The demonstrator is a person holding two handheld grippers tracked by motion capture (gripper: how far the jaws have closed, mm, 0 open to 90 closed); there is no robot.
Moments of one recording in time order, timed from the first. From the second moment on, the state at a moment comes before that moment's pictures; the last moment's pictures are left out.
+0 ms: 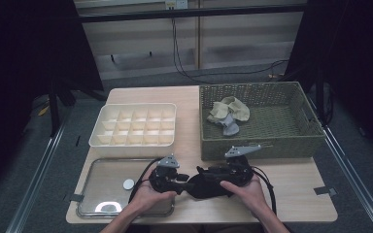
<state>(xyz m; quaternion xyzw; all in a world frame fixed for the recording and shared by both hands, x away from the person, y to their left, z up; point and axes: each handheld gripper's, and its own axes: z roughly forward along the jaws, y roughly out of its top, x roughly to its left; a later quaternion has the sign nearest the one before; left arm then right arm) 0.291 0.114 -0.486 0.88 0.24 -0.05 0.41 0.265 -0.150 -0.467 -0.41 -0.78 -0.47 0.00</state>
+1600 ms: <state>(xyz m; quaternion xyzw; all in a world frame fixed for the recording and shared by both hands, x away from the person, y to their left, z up) 0.289 0.101 -0.492 0.90 0.20 -0.05 0.40 0.267 -0.117 -0.479 -0.40 -0.79 -0.46 0.05</state>
